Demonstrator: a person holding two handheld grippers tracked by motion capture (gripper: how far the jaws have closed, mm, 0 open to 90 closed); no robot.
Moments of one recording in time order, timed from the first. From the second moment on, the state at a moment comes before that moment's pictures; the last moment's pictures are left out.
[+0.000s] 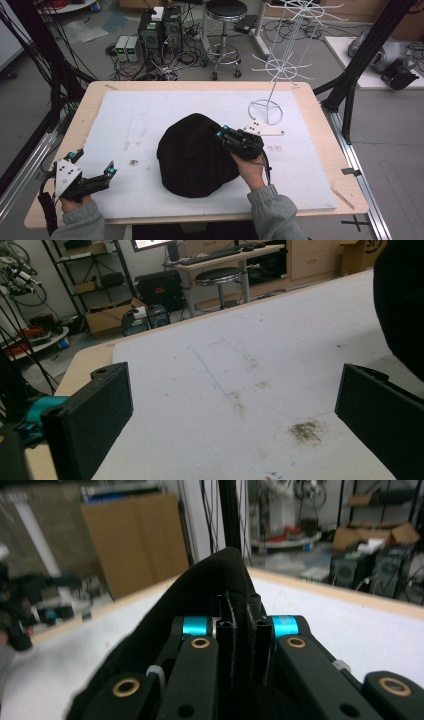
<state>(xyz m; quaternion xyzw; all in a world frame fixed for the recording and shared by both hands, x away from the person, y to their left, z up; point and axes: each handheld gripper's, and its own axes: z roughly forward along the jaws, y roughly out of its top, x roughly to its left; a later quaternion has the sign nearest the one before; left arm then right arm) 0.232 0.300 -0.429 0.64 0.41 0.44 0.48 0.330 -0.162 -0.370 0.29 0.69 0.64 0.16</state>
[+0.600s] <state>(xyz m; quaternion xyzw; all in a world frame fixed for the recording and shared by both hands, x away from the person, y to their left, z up) 0.229 0.303 -0.429 0.64 0.41 0.44 0.48 0.320 -0.191 -0.321 0.28 0.58 0.74 0.19</state>
